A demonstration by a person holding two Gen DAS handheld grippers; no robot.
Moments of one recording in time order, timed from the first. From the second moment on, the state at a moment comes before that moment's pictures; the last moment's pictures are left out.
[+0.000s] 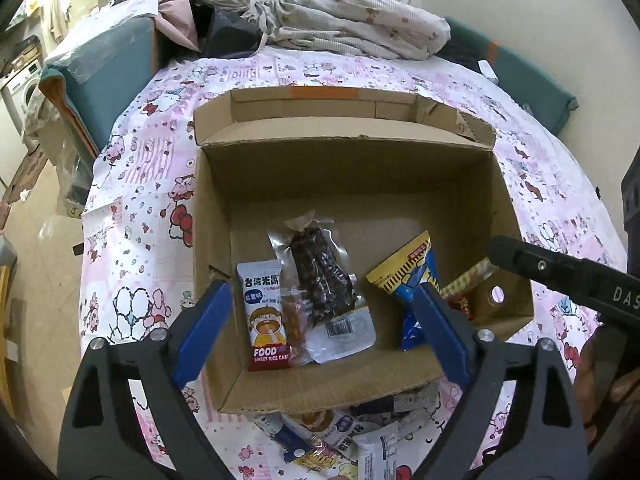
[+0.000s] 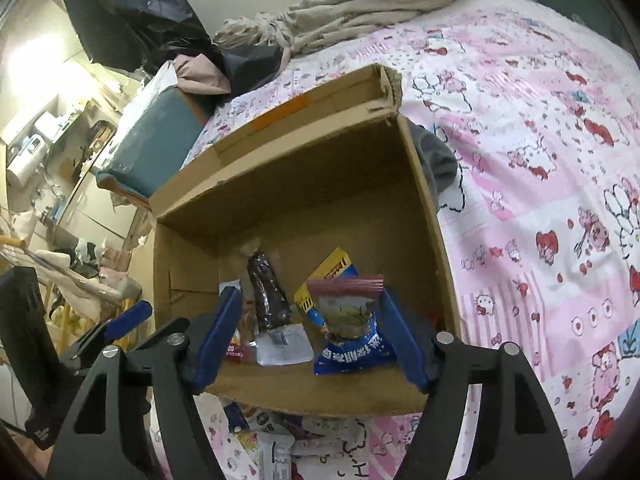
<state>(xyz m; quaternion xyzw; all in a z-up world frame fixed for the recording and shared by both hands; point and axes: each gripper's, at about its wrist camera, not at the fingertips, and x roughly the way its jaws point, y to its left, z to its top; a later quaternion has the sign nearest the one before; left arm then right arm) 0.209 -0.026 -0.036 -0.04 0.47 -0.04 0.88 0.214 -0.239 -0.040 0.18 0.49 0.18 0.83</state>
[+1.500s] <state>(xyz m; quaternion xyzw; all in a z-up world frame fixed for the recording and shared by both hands) 0.097 -0.082 -0.128 -0.03 0.64 0.01 0.77 0.108 -0.282 -0.052 0.27 0.55 0.12 0.78</state>
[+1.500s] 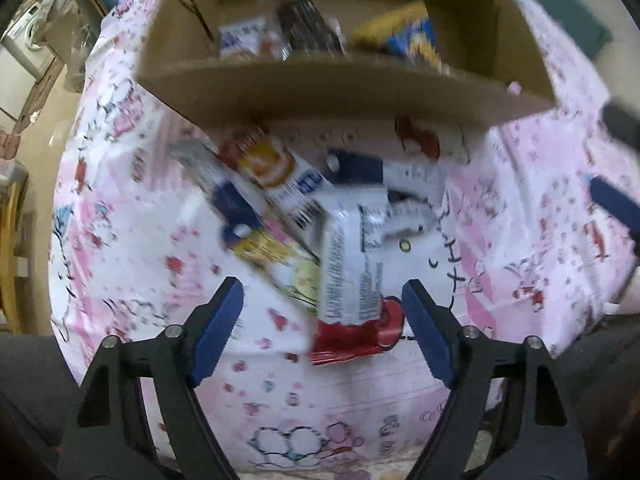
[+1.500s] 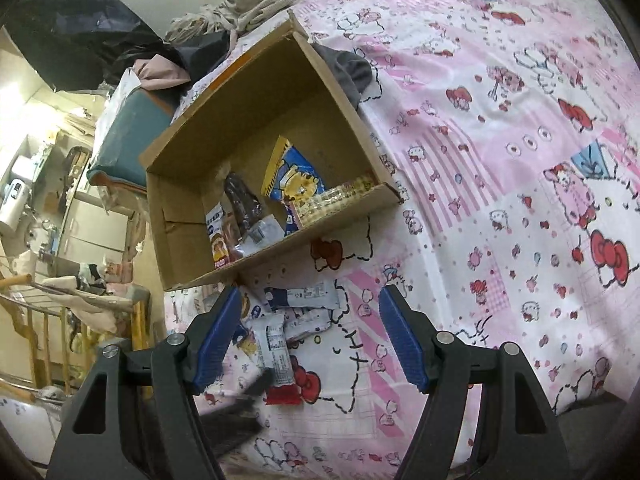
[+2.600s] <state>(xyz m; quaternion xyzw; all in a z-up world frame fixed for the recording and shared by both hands) 0.097 0.038 -0.077 -0.11 0.62 0.03 0.77 0.109 -0.229 -0.100 0.24 0.65 0.18 0.70</state>
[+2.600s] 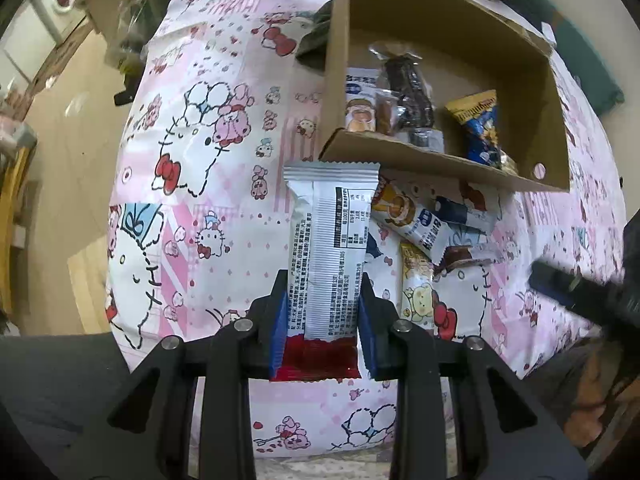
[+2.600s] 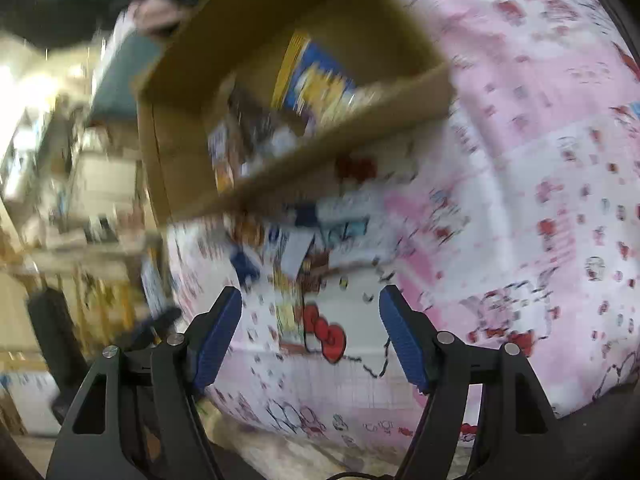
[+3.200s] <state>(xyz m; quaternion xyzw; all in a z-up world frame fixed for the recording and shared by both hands) 0.093 0.045 -0.103 -0.09 0.65 0.07 0.75 0.093 -0.104 -0.149 -0.01 0.65 0.17 0.74</state>
